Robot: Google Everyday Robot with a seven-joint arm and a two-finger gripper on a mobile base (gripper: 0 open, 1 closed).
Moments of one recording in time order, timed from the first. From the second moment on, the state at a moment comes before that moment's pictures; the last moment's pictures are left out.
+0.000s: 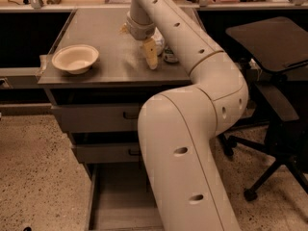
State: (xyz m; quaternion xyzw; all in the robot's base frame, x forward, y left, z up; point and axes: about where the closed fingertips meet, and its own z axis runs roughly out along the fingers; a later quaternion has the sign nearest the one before) arm 0.811 0.036 0.839 -0.89 0.42 -0.09 0.17
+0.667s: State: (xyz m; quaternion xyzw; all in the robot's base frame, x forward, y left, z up) arm 0.823 0.064 0.840 -0.88 0.42 -0.10 0.18
